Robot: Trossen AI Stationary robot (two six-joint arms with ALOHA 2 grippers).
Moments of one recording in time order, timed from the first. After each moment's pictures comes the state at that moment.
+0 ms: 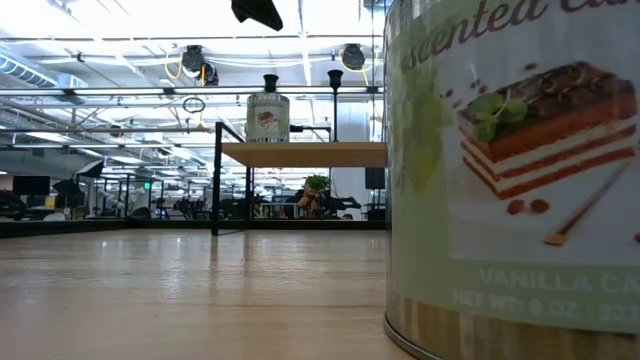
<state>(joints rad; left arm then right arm) 0.11 1.47 1.61 -0.93 -0.06 0.16 -0.04 0.89 0.47 -0.51 0.19 0.68</state>
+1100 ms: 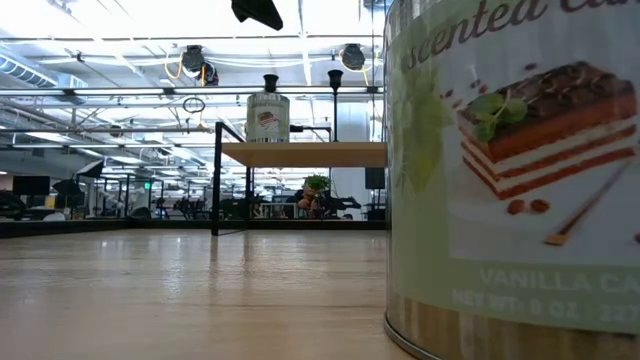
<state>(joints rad) 0.11 1.47 1.61 -0.93 -0.05 0.16 0.09 0.73 0.46 -0.57 -0.05 0.42</state>
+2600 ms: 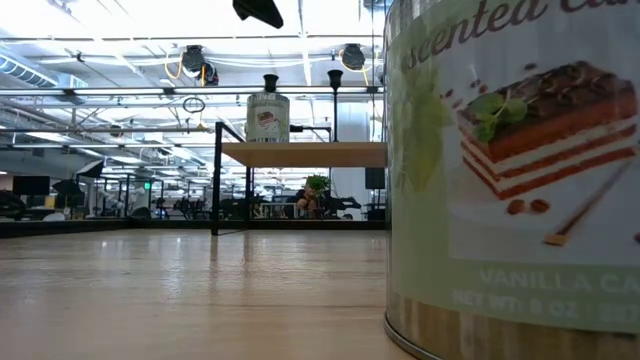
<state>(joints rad) 0.10 1.48 1.61 -0.93 -0.05 0.19 0.15 0.90 0.70 -0.24 -0.11 -0.54</state>
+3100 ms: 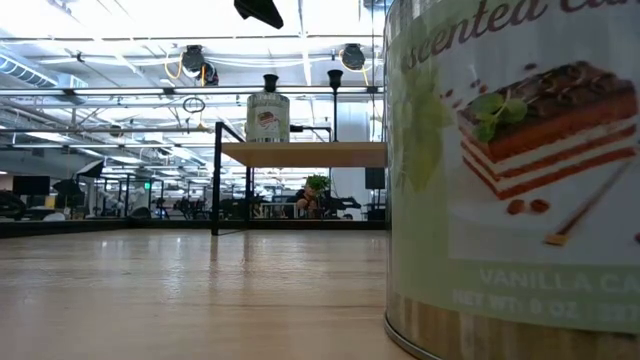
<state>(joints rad) 0.10 1.48 1.61 -0.93 -0.05 0.23 -0.35 1.14 1.21 -0.85 -0.25 -0.76</state>
